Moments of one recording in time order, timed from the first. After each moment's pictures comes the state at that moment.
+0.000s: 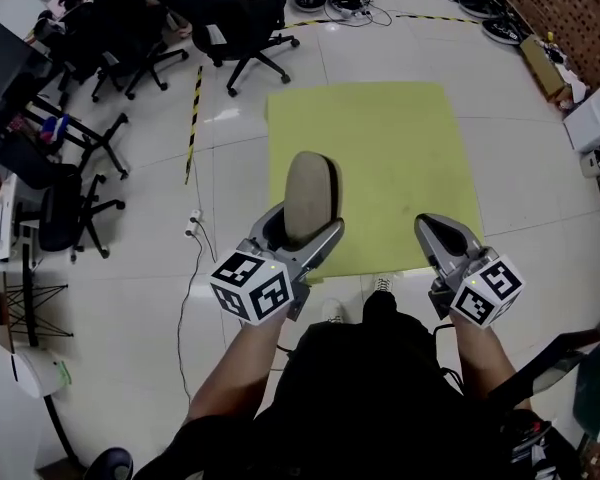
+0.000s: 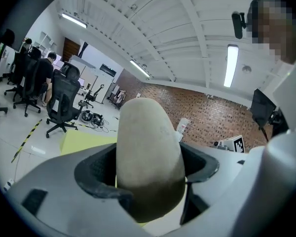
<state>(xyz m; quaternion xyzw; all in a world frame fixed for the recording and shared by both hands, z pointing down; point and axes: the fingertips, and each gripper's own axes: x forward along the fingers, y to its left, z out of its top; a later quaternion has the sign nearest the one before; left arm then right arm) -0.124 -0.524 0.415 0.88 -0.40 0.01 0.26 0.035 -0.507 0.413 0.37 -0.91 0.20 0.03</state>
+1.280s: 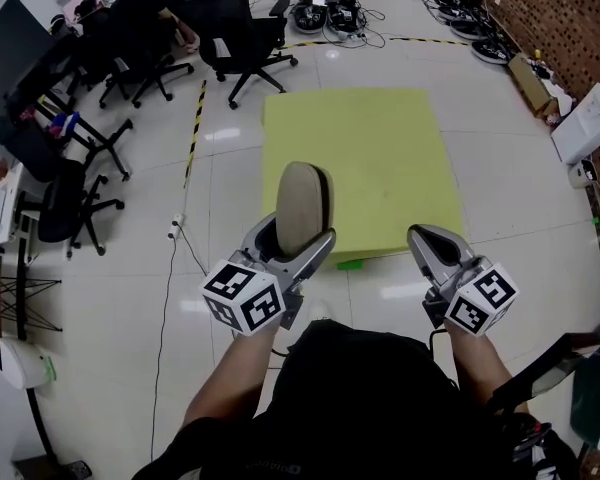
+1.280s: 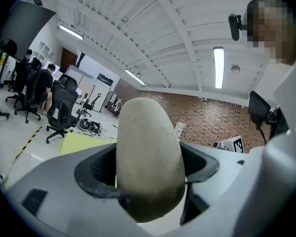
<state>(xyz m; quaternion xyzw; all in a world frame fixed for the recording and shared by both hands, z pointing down) -0.102 -0.413 0.377 0.89 -0.41 -0.02 0.22 0.058 -0.398 0.378 0.36 -0.92 0.16 0.02</state>
